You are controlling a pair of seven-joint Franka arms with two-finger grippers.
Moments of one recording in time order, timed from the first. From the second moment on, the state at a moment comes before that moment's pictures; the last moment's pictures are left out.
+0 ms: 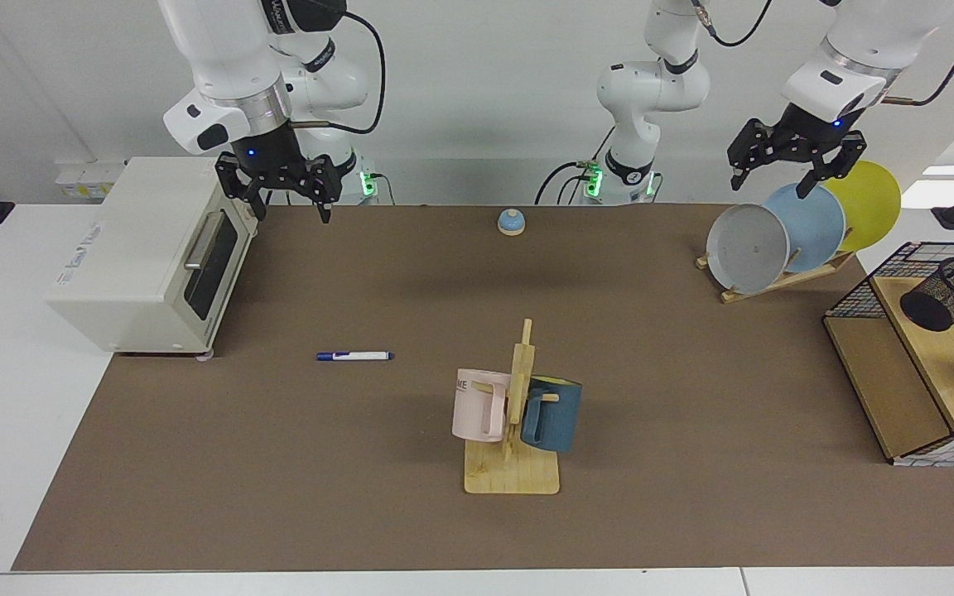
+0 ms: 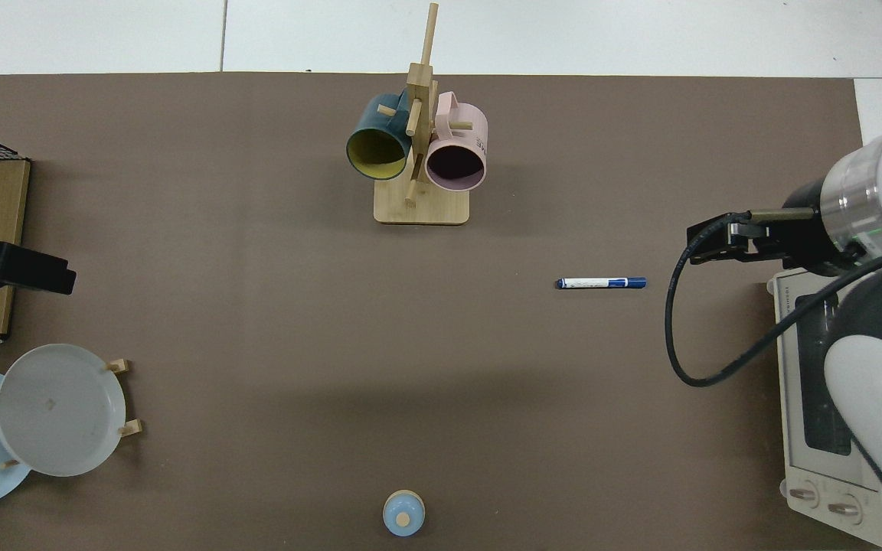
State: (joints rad) left arm -0.05 0.03 0.00 -1.39 -0.03 1.38 0.14; right arm 0.04 0.04 0.14 -1.49 -0.01 1.53 0.26
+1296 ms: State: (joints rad) left arm -0.05 0.03 0.00 -1.39 -0.03 1.38 0.14; right arm 0.01 0.02 0.14 -1.57 0.00 1.61 0.95
